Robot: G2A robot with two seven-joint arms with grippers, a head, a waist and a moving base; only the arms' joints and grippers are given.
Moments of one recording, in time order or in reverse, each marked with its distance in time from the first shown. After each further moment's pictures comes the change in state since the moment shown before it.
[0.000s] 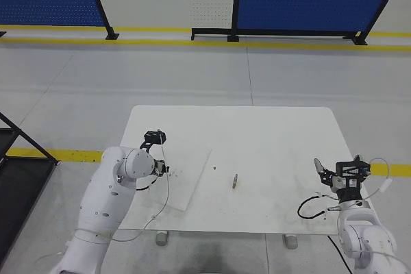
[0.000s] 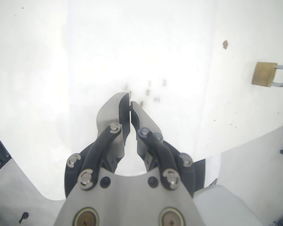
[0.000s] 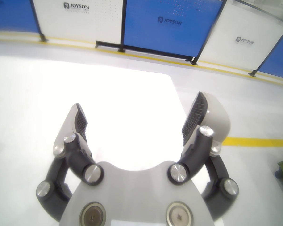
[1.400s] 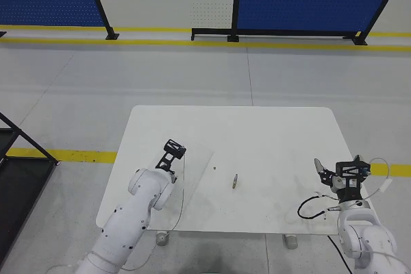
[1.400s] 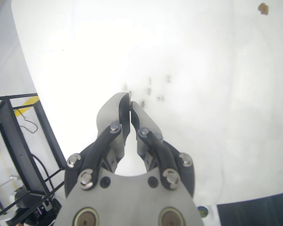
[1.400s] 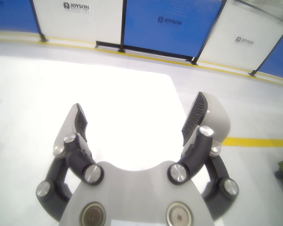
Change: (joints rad) left arm 0.135 -0.019 0.179 -0.142 0.427 -0.045 0.167; right arm 0.000 0.000 0.000 0.000 0.000 0.000 0.000
